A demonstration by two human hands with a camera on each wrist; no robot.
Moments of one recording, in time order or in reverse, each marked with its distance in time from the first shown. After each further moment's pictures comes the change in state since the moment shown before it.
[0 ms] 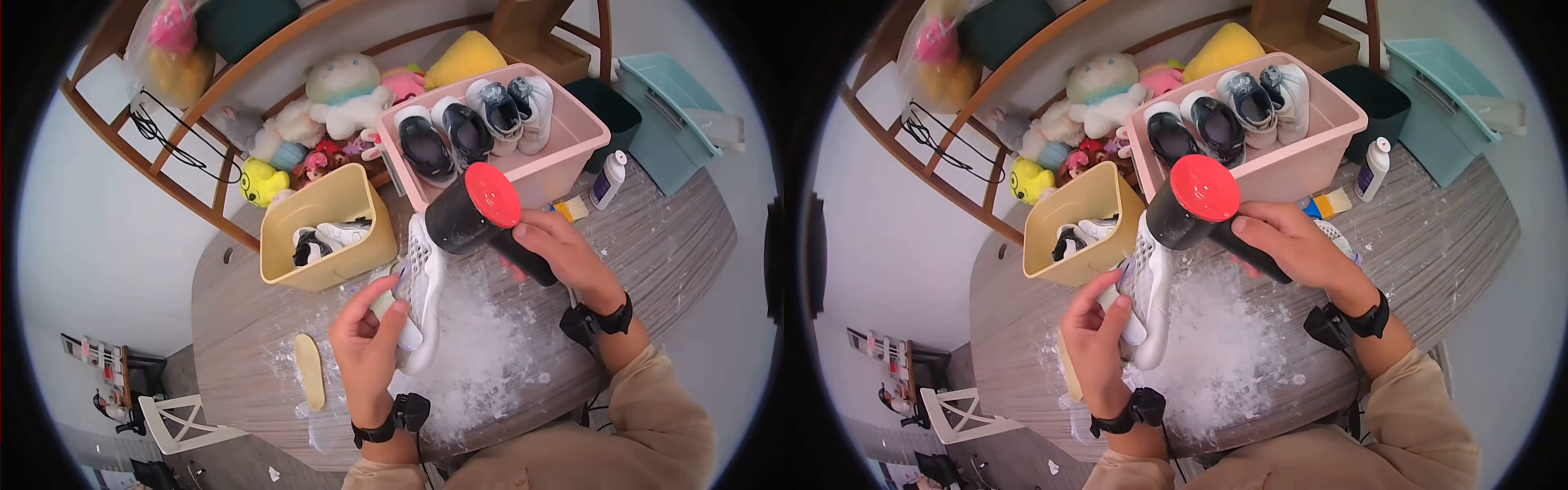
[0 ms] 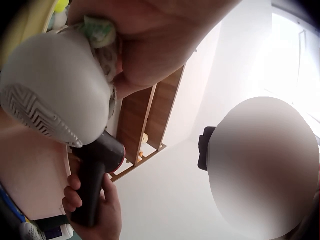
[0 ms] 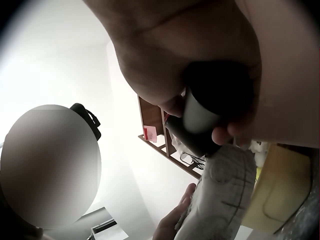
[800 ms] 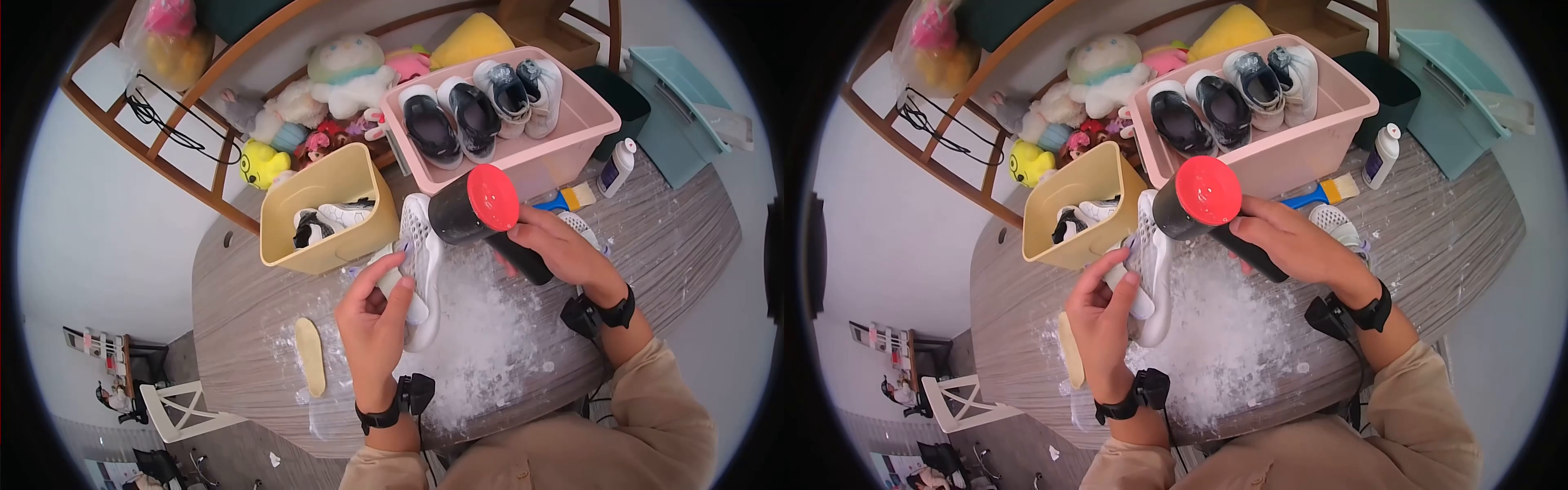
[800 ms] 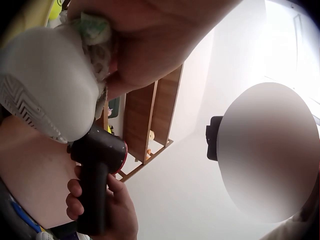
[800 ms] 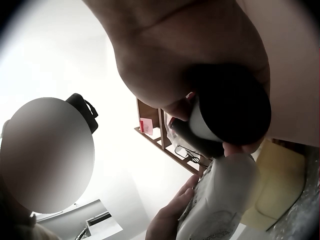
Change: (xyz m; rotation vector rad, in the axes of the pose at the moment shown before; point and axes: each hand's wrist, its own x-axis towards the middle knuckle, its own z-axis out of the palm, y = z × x) left_hand 0.005 -0.012 0.002 0.082 -0.004 0.021; right_hand 0.001 0.006 0.011 -0.022 -0.078 0.083
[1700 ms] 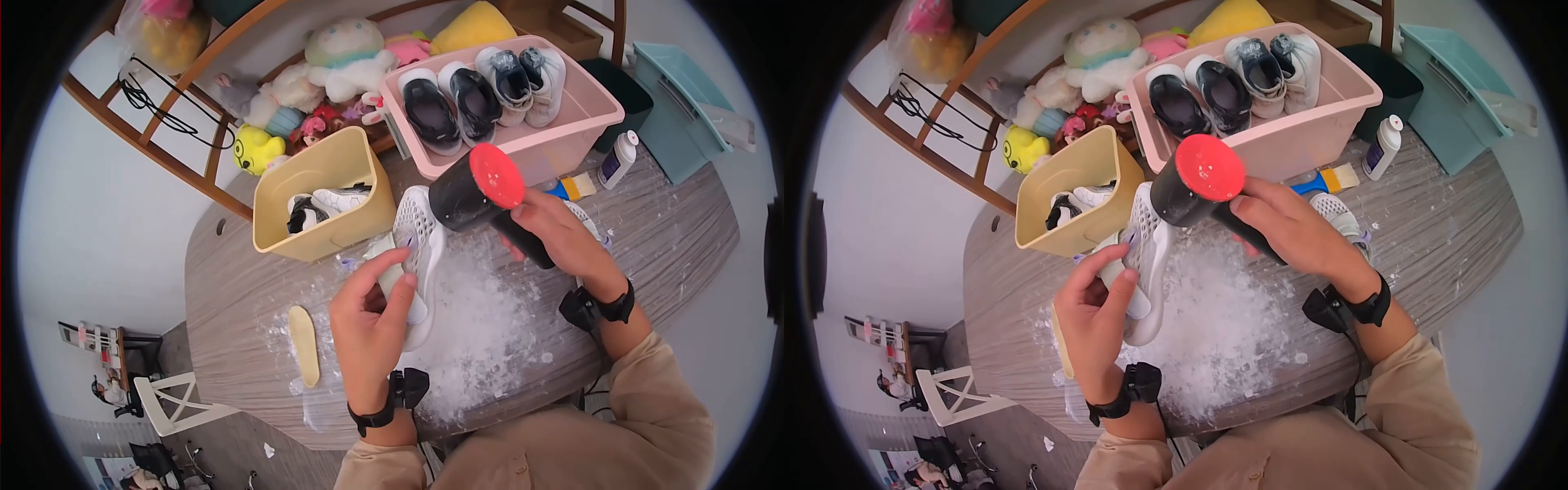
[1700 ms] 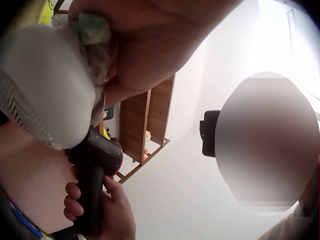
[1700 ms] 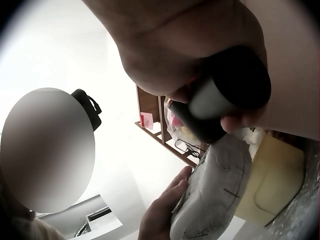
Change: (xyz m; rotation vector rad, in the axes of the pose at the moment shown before) left_hand -0.010 0.020 -0.006 0.216 -0.046 -0.024; right_hand 0.001 -0.002 0.006 -0.025 0.089 -0.017
